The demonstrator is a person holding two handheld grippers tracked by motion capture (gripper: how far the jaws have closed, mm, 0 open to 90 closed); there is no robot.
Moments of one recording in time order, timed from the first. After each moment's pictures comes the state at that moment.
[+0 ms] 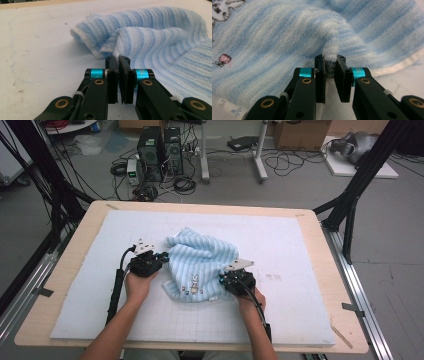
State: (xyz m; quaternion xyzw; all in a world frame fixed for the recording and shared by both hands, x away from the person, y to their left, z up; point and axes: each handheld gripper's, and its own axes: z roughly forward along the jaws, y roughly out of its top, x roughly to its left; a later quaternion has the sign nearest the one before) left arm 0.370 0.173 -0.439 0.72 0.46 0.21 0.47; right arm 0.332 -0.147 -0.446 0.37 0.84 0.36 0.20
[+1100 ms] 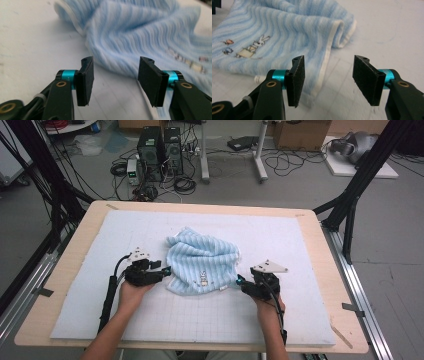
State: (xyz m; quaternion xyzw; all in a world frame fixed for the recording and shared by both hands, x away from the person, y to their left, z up) left arm 0.344 0.182 -0.447 0.76 0.43 0.14 0.46; right arm 0.307 -0.209 -0.432 0.45 0.76 0.41 0.23
